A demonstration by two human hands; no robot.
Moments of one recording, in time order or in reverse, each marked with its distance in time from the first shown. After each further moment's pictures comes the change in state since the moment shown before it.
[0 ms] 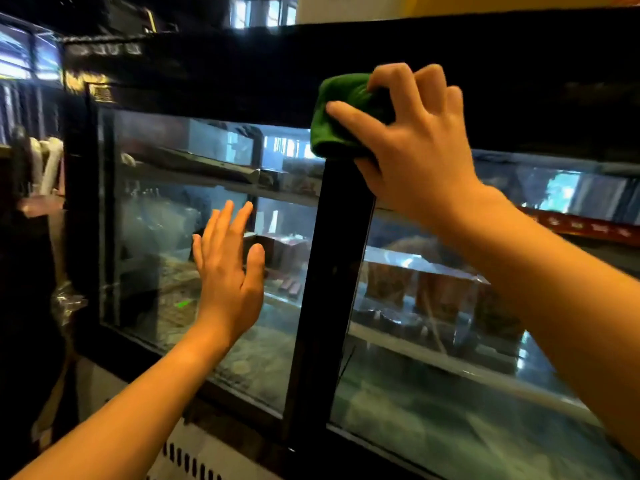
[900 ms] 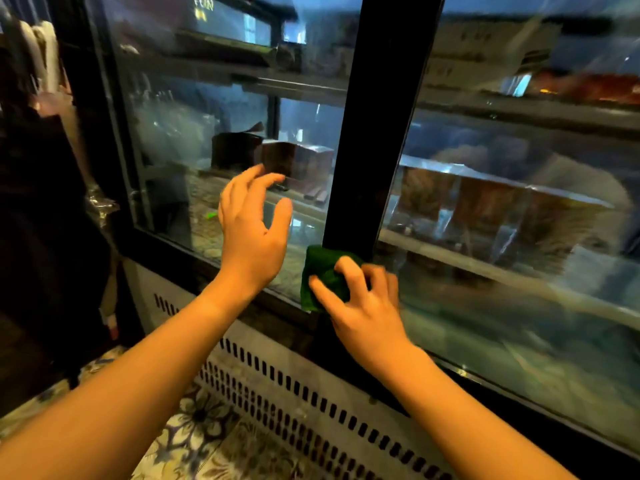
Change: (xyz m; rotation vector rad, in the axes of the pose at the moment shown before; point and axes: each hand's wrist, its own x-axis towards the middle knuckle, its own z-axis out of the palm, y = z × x) left_hand -0.069 -0.018 -0.004 0.058 -0.138 -0.154; right_hand -0.253 -0.199 0.055 0.539 -0.239 0.125
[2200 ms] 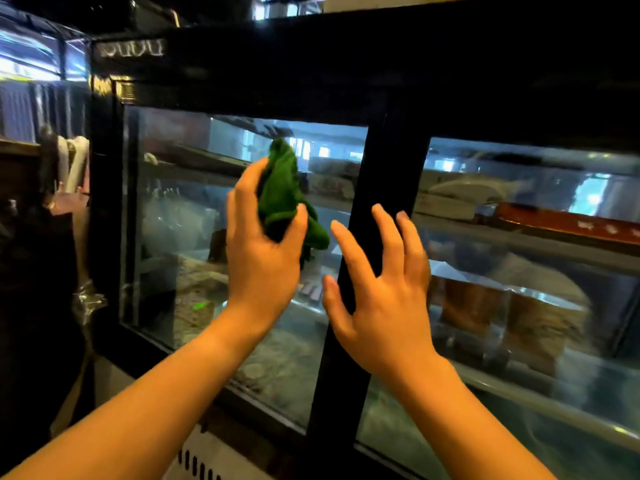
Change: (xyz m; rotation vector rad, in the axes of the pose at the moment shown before) left_hand 0.084 0.074 -0.021 -0.400 0.320 0.252; right_hand 0.146 0.021 -0.084 0.028 0.270 0.232
